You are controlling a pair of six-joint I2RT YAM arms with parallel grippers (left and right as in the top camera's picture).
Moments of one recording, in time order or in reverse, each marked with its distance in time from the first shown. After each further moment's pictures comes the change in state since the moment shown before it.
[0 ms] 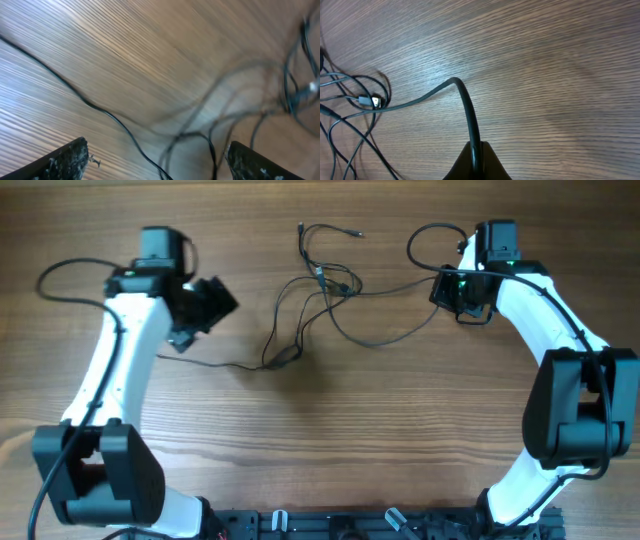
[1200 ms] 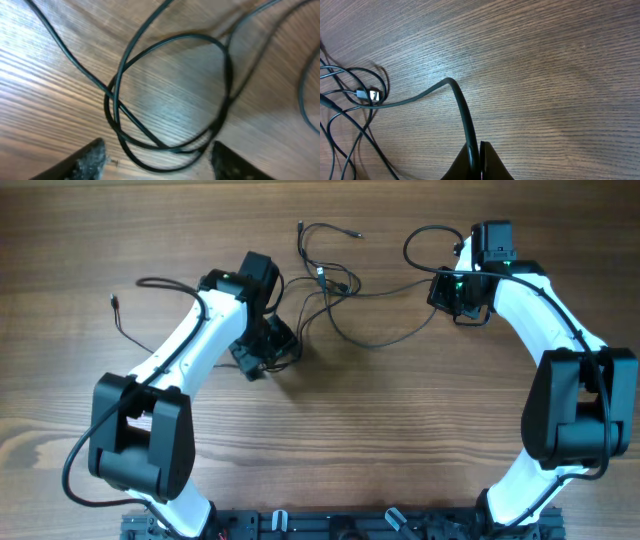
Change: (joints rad) left arm -0.282 0.147 -0.038 -0.110 0.117 -0.236; right arm 0.008 0.000 0.000 -0.017 0.000 0.000
